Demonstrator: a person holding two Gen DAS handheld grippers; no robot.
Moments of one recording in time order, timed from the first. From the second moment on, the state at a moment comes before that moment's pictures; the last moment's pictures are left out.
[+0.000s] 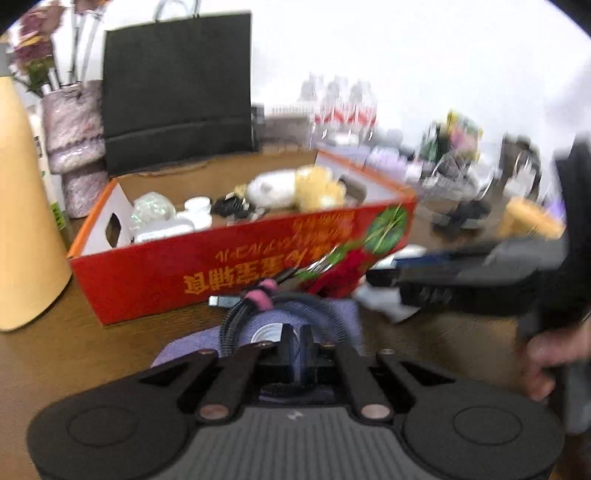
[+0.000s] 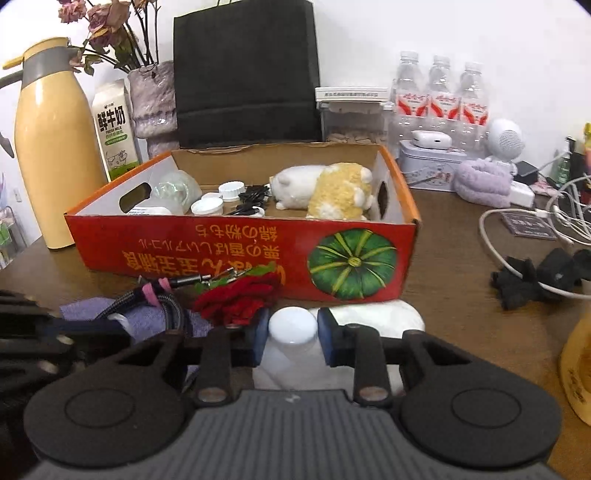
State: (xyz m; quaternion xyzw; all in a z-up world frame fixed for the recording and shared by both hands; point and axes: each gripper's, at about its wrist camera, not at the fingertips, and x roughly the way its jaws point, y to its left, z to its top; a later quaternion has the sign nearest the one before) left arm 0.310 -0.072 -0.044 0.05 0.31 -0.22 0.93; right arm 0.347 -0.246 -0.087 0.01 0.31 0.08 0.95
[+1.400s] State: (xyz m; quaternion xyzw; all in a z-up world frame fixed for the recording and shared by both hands) left arm 0.469 -0.064 -0.009 0.00 0.37 -0.21 0.90; right arm 0.404 -0.224 0.003 -0.02 0.25 0.15 0.96
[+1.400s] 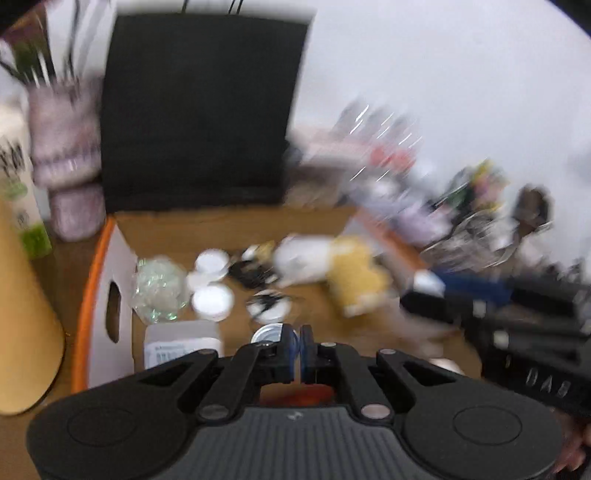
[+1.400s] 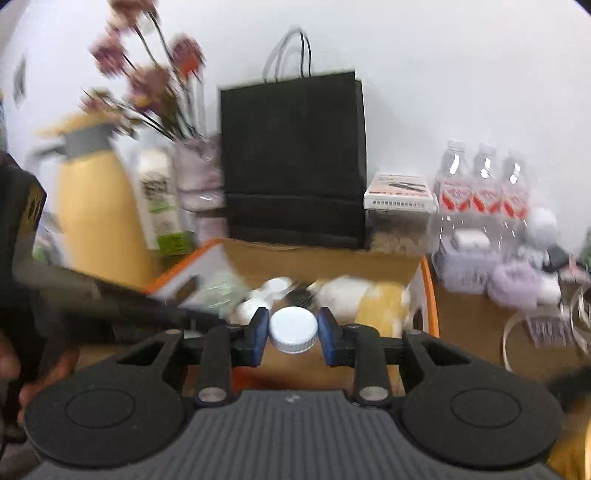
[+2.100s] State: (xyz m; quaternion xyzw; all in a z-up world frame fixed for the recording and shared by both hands) left arm 0.414 -0.028 0.046 -0.01 0.28 -0.16 0.95; right arm 0.437 -0.258 0.020 0.04 0.28 0.13 0.95
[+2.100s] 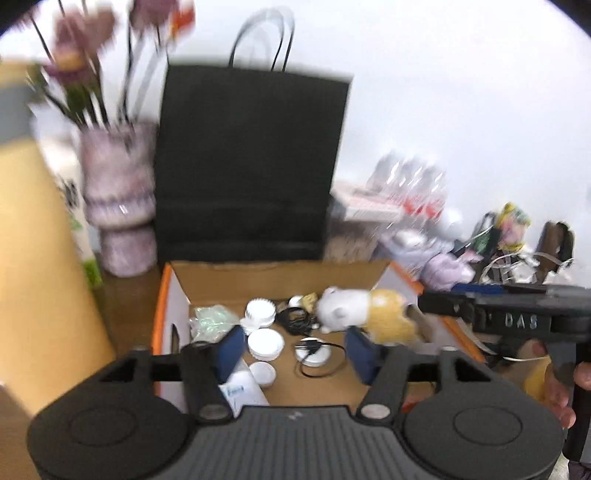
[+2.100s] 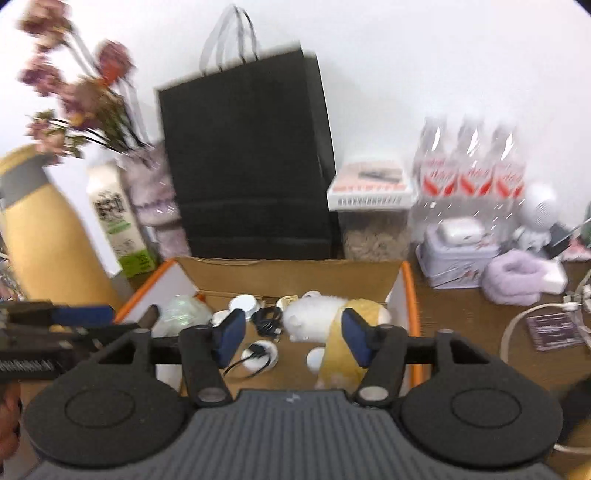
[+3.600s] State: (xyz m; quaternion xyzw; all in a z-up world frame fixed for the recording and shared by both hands) left arm 0.369 -0.064 -0.059 0.08 0.34 -0.15 0.93; right arm 0.357 -0.238 -0.071 0.09 0.31 0.12 0.94
